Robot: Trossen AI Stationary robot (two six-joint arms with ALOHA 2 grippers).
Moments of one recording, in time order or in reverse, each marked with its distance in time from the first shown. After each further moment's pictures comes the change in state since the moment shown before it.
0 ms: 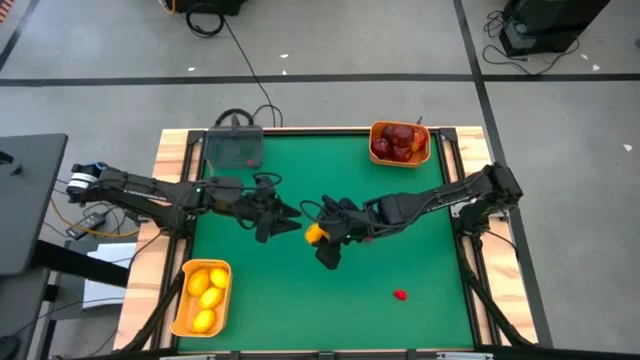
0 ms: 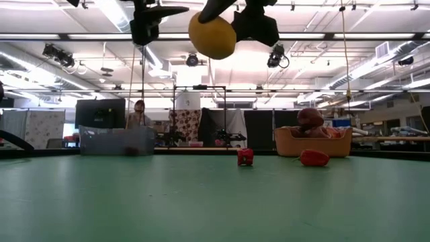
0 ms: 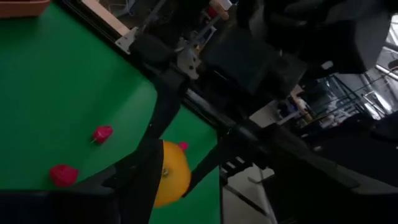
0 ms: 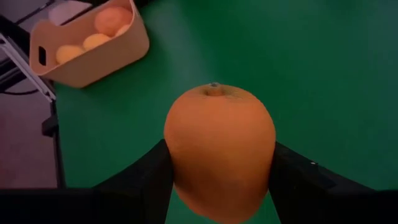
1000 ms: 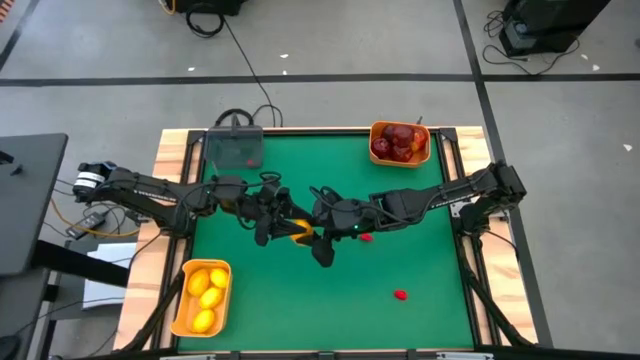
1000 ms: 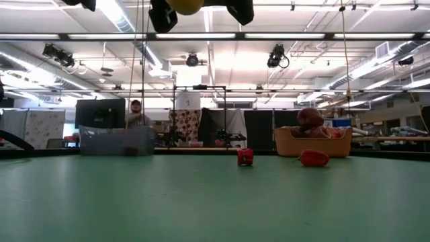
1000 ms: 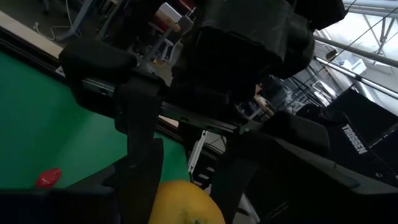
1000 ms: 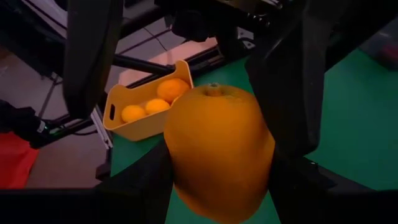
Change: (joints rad) left arm 0.003 0.088 0.000 0.262 0.139 0.085; right arm -0.026 -0.034 0.000 0.273 -0.010 -0.134
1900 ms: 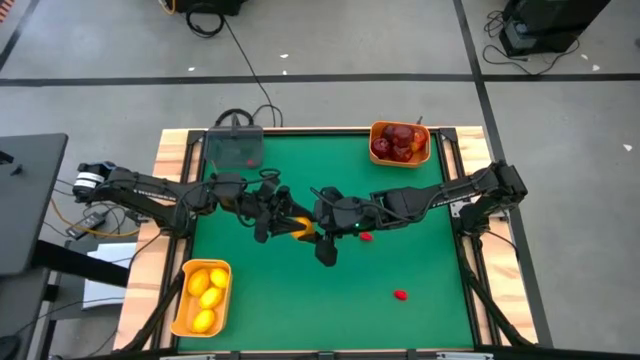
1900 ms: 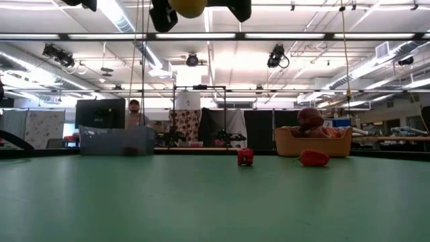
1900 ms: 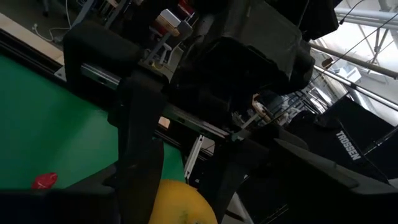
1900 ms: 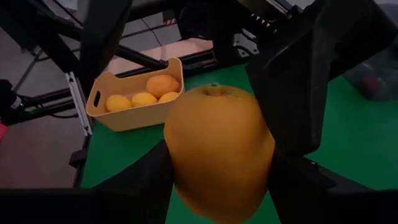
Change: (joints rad) left arm 0.014 -0.001 0.001 0.009 0.005 -0.028; right arm -0.006 -0.014 0.000 -0.010 0.019 -0.169
